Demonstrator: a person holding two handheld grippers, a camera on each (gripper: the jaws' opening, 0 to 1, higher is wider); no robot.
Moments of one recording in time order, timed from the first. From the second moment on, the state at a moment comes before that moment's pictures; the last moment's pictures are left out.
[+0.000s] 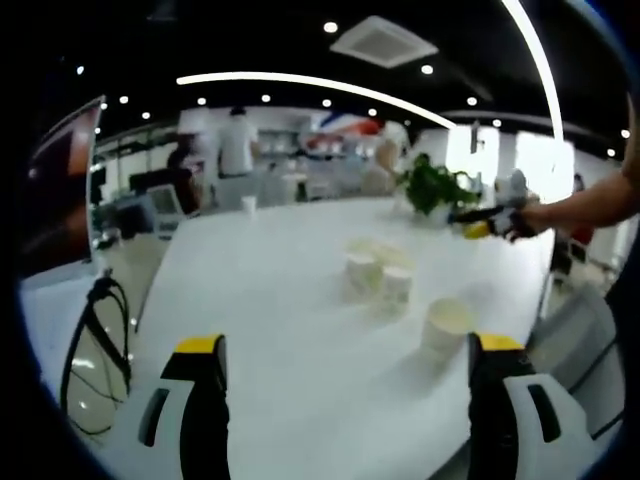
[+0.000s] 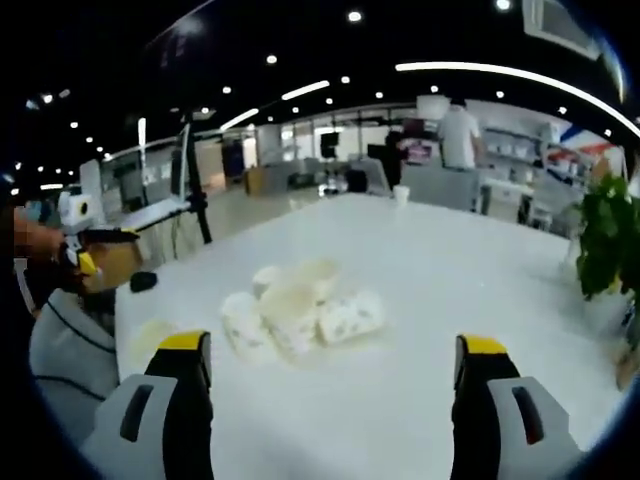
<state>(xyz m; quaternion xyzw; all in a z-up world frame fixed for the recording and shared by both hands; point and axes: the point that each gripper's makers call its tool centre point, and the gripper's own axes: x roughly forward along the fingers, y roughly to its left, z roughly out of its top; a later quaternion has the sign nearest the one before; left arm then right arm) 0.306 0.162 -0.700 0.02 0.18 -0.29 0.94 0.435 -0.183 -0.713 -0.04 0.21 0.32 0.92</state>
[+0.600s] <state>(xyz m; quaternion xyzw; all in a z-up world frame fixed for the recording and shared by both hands) 0.305 0.161 -0.711 0.02 0.19 -0.29 0.94 0.486 -0.172 -0.715 0.00 0.23 0.30 0.93</state>
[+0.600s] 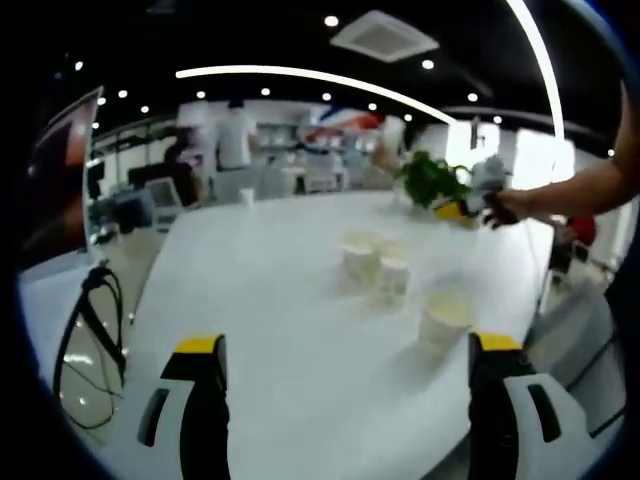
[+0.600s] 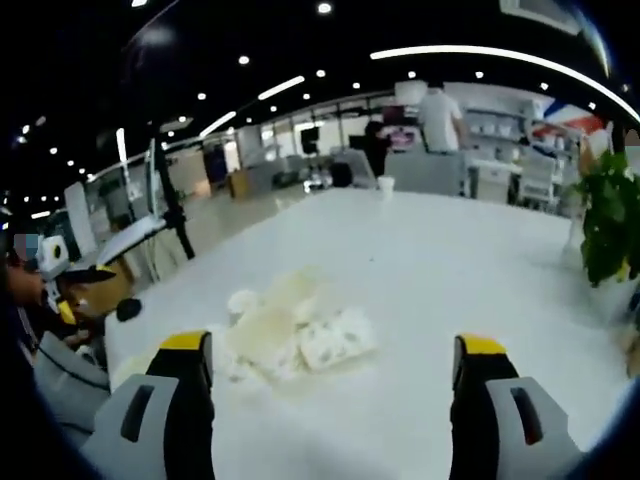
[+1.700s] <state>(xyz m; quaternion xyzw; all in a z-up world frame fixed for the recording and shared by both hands) 0.296 0.168 -0.731 0.01 0.21 -0.28 0.94 0.542 -0.176 -0.753 0.15 0.34 0.19 0.91</state>
